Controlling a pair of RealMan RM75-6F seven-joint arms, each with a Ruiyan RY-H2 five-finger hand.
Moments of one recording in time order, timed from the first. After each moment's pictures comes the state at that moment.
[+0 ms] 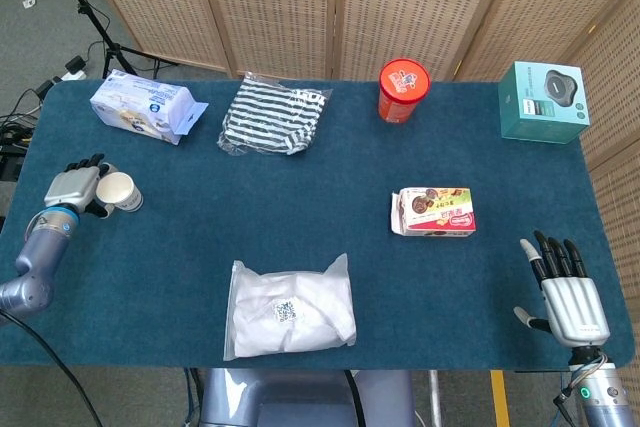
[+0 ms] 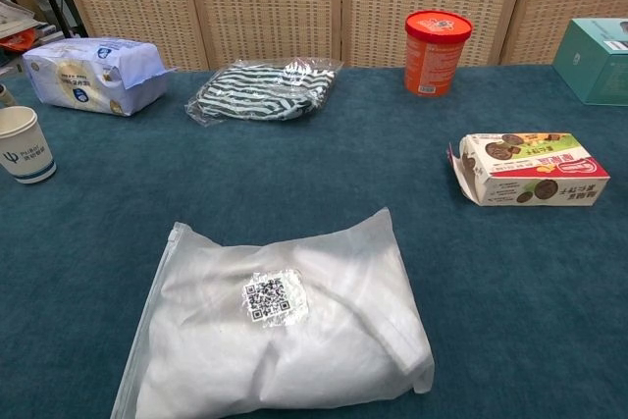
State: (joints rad) left arm -0.84 -1.23 -0.02 -1.20 0.54 0.58 0.21; right arm 0.12 -1.20 0.04 -1.56 -1.51 1.43 -0.21
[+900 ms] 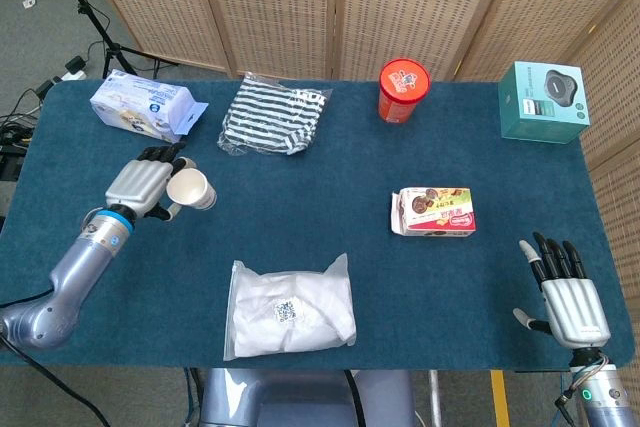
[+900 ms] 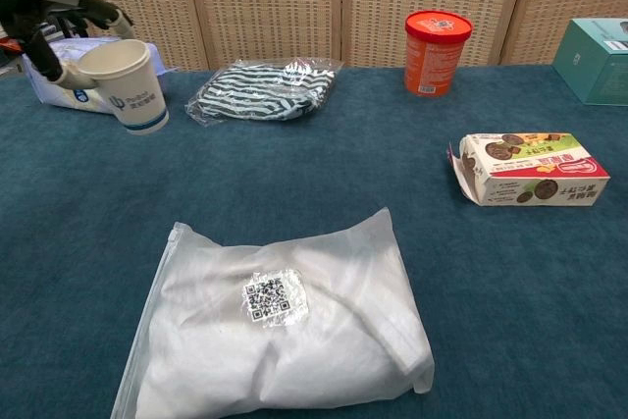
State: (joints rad) left arm -0.98 -1.02 -0.11 -1.82 0.58 0.82 0.41; right arm 0.11 -1.19 0.03 -1.56 -1.52 1.42 -0.18
